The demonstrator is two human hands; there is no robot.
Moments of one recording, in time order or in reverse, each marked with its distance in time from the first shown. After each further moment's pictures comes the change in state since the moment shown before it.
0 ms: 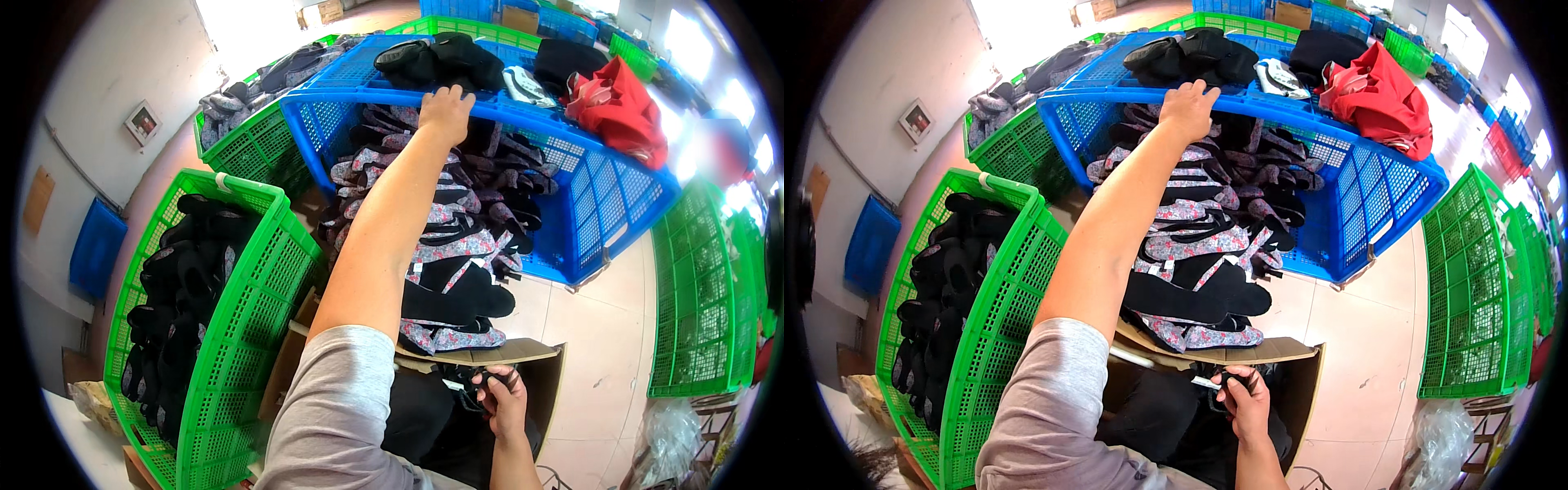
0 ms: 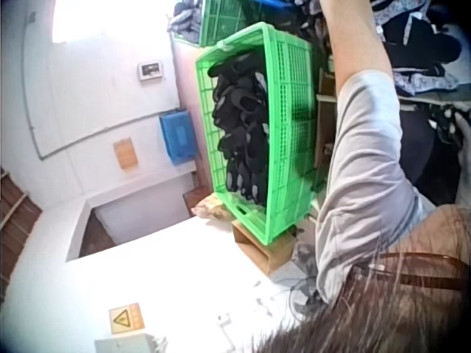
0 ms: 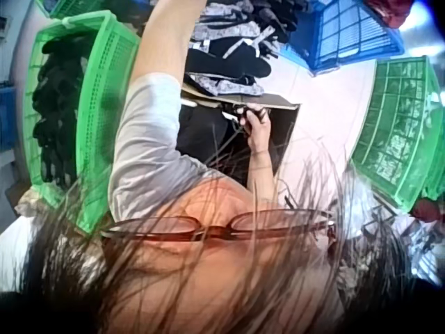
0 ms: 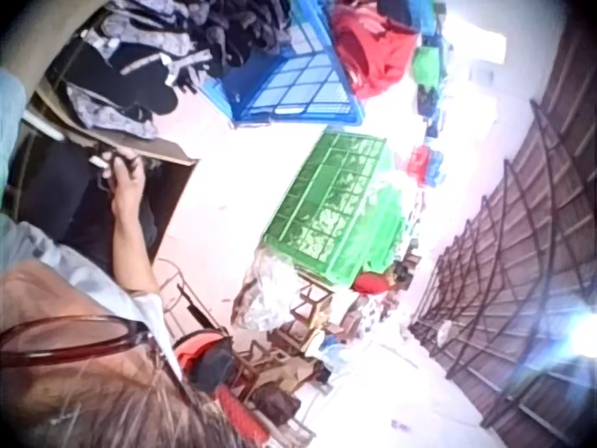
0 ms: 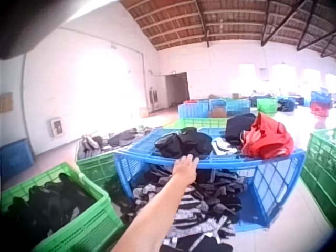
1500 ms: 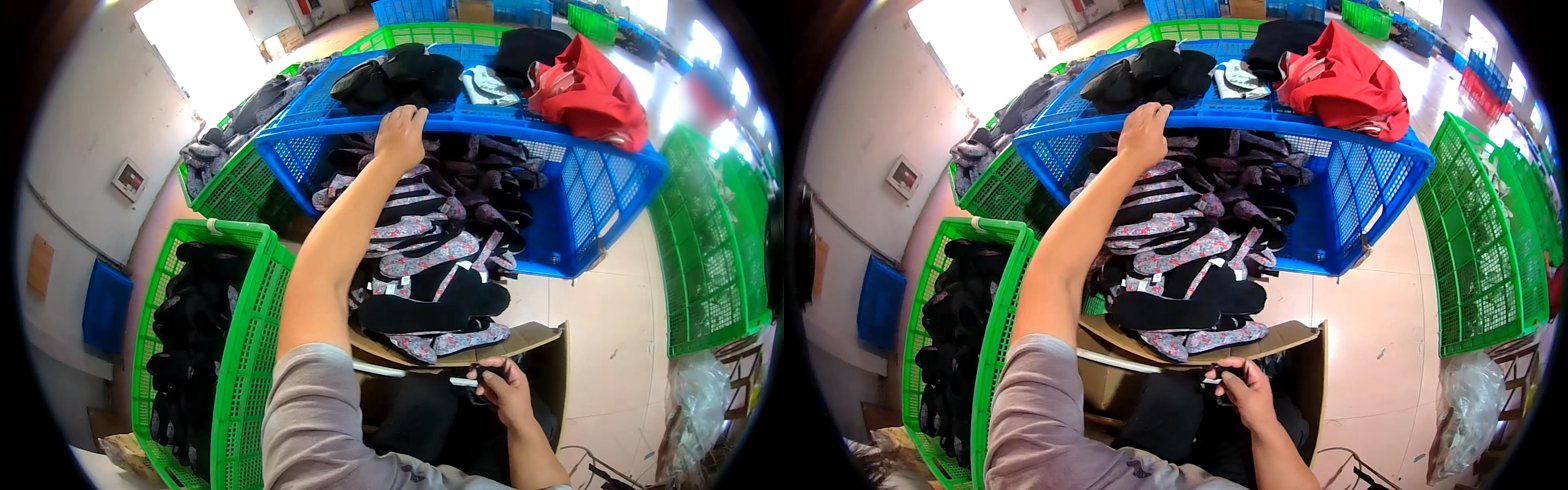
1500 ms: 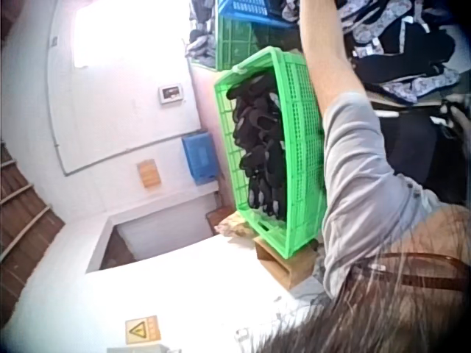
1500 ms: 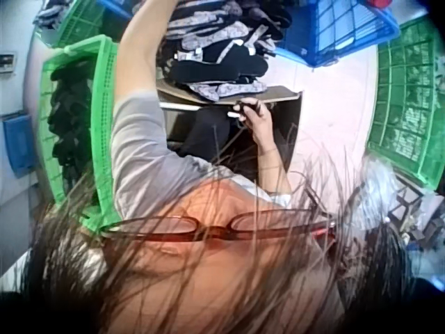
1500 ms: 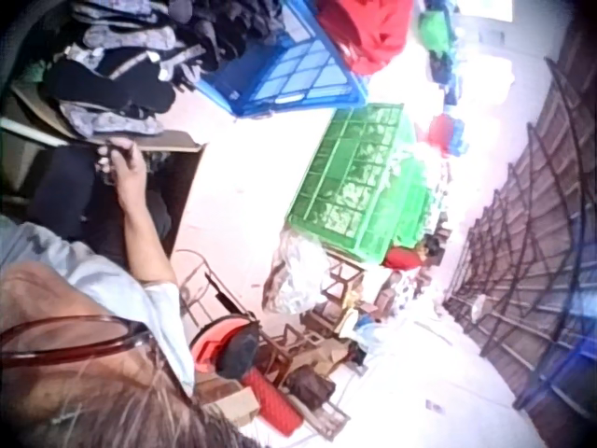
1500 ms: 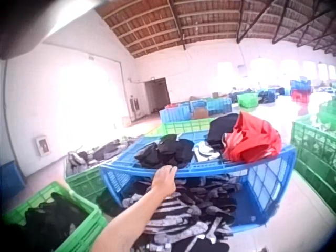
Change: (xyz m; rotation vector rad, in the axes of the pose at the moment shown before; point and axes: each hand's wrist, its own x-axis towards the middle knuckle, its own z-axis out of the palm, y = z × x) left_hand -0.015 -0.013 0.002 -0.200 0.329 0.209; right_hand 0.006 -0.019 0.004 -0.091 -0.093 0.035
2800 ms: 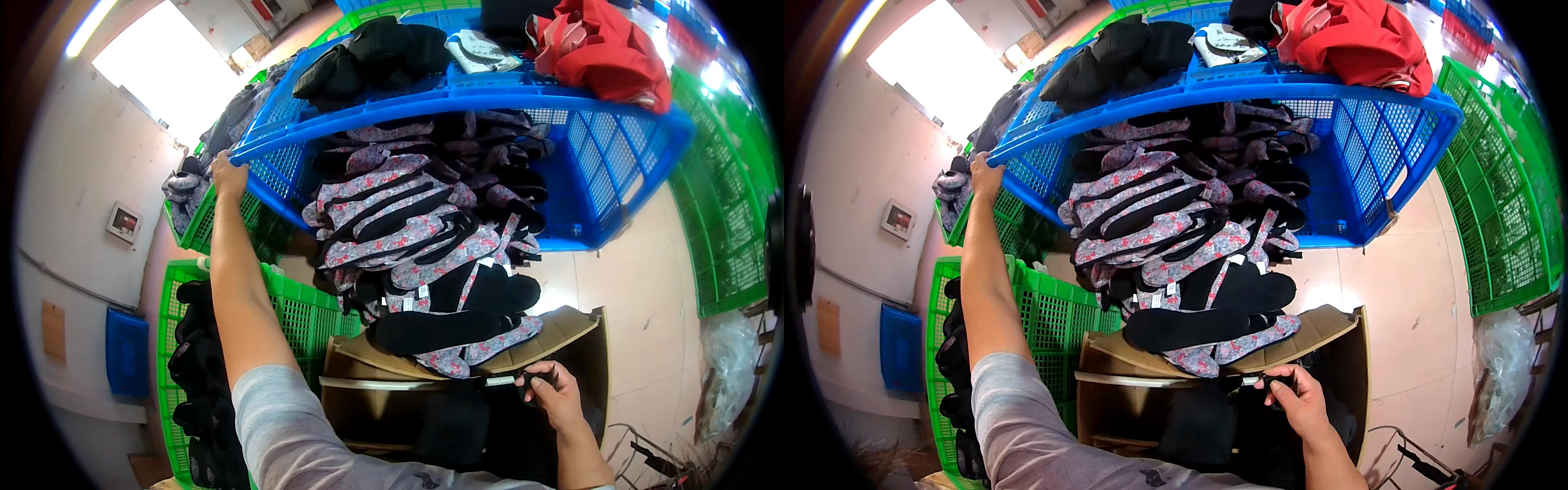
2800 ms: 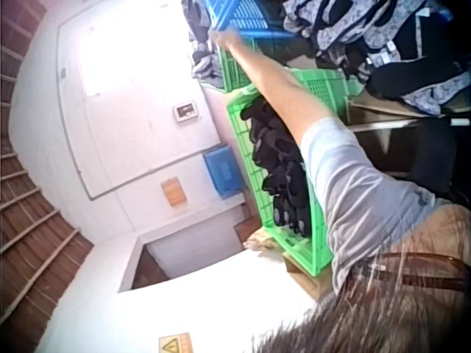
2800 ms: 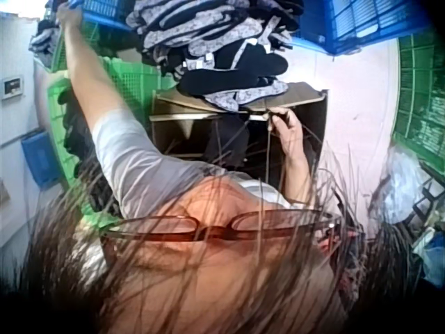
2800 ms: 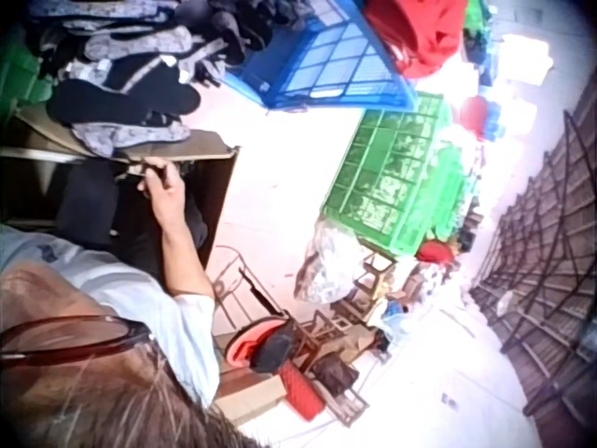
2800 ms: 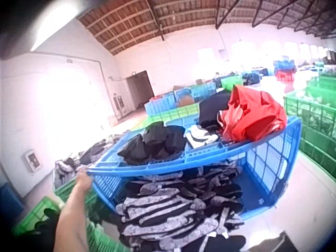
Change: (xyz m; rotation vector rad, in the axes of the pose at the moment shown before) left_hand -0.110 -0.296 -0.077 0.273 -0.242 -0.882; right_hand 0.025 0.003 -0.018 -0.139 0.102 -0.047
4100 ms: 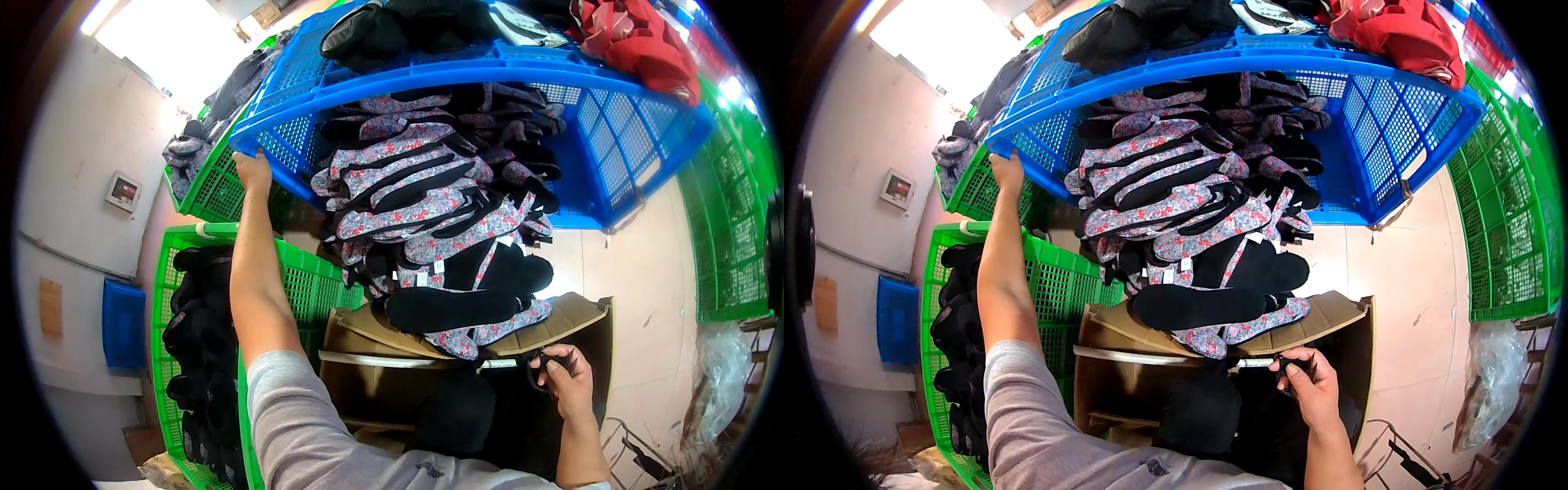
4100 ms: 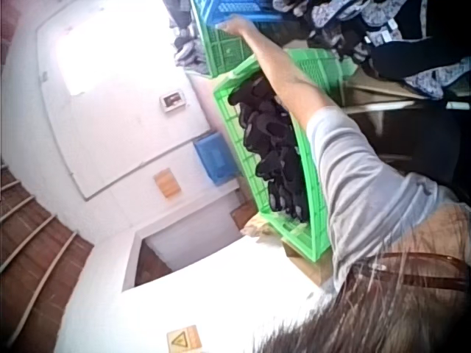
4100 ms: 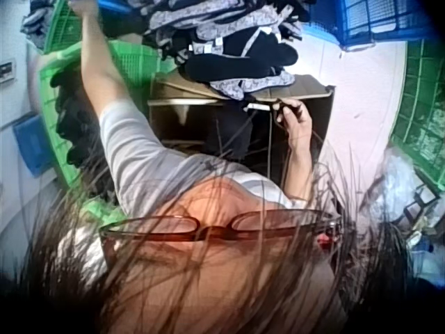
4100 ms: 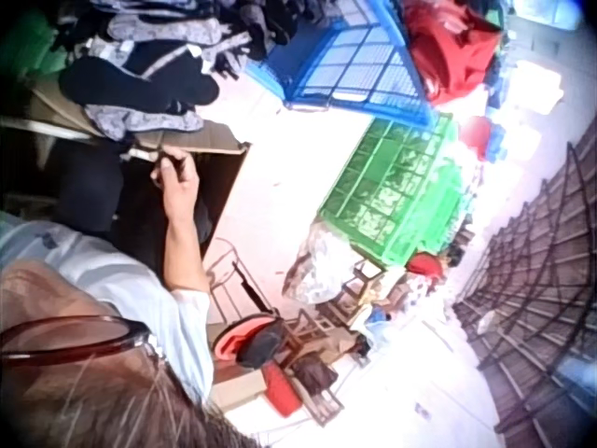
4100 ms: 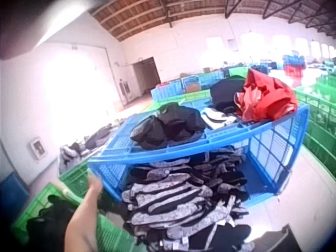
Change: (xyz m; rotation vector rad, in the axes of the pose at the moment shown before) left_hand -0.061 -0.045 0.059 -0.177 0.091 -0.270; right_hand 0.004 -0.002 0.018 -0.009 0.087 -0.031
